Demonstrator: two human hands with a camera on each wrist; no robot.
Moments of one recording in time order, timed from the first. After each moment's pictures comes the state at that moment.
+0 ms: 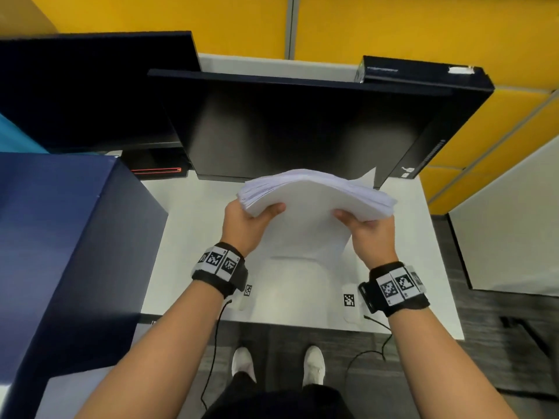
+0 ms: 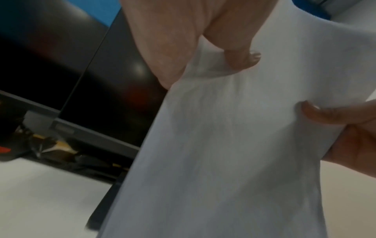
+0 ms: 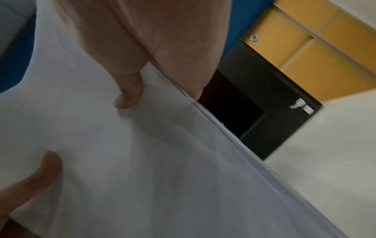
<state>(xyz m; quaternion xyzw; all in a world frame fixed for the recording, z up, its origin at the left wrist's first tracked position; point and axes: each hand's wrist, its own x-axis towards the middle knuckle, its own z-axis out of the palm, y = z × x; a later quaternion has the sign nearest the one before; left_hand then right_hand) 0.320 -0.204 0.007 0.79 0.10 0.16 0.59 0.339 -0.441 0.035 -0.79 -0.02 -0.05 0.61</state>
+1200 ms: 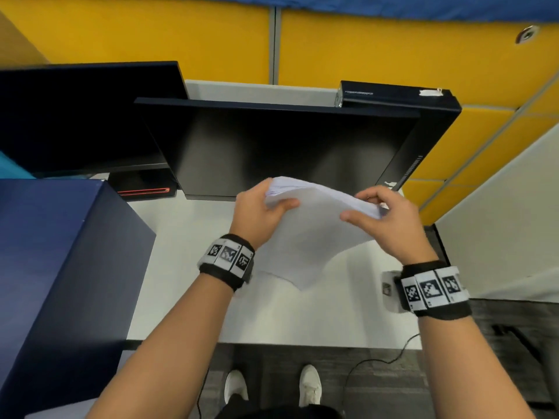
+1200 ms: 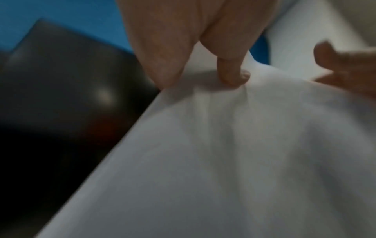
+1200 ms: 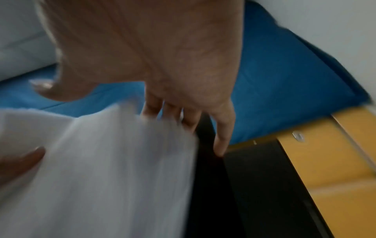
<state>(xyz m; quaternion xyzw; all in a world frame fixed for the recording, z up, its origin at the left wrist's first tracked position) 0.353 -0.239 0.063 0.84 0.00 0.16 0.52 0.358 -0.486 0.098 -0.90 -0.06 -0.06 0.42</state>
